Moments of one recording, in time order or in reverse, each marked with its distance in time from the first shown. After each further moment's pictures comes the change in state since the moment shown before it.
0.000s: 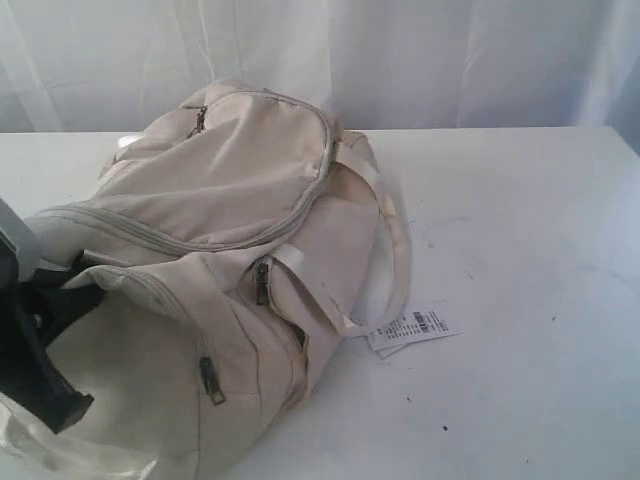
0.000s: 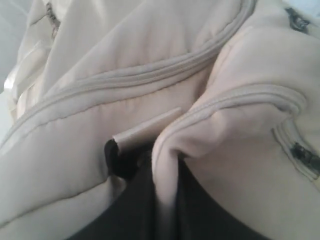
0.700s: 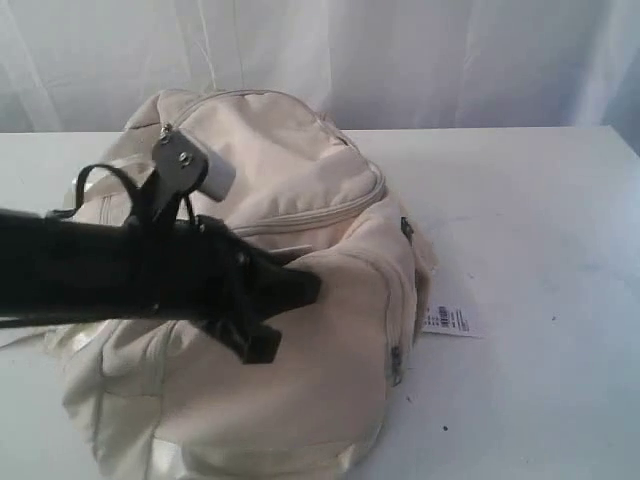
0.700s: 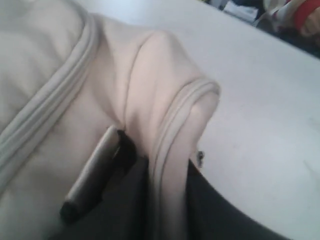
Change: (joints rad) left arm 0.002 0.510 -0.348 0.000 0.661 -0.278; right arm 0.000 0.000 0.000 -0.006 -0.460 0.380
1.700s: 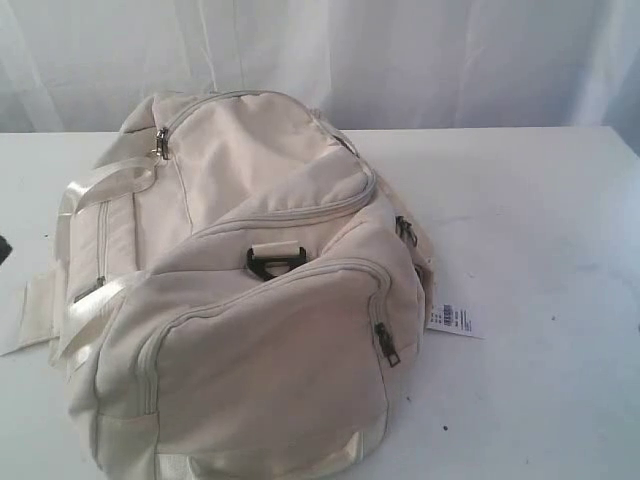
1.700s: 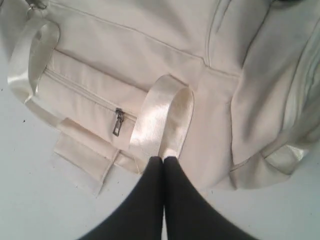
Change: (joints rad) left arm 0.119 -0.539 -0.164 1.847 0.454 -1.547; right arm 0.230 0.436 -0.365 0.152 0.637 -0.060
